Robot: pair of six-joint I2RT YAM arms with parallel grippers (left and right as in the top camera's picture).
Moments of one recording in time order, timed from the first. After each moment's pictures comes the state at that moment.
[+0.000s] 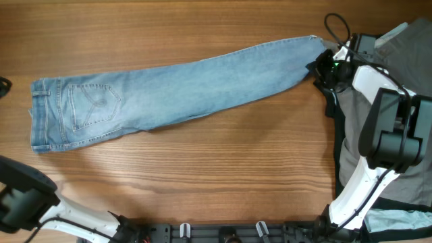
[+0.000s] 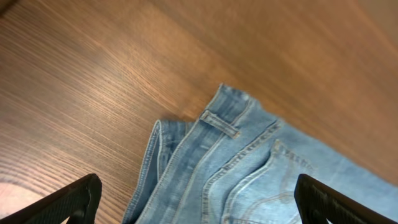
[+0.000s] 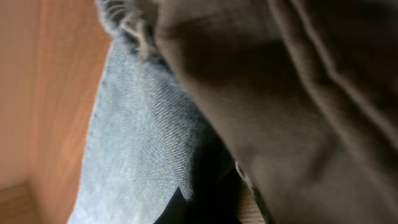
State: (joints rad) left arm 0.87 1.95 1.85 -1.05 0.36 0.13; right arm -0.21 2.14 1.36 -0.25 -0.53 0.65
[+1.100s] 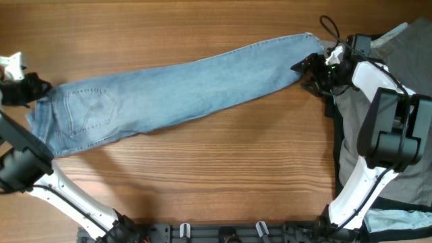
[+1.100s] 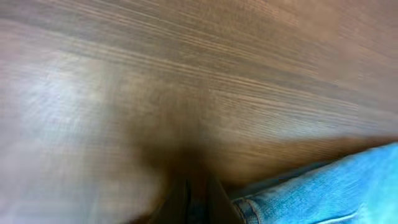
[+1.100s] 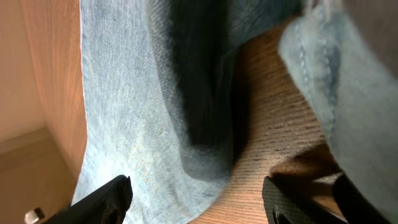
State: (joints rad) left arm 0.73 2.27 1.85 -0.87 0.53 0.36; right arm -0.19 2.14 1.41 -0.51 -0.68 0.57
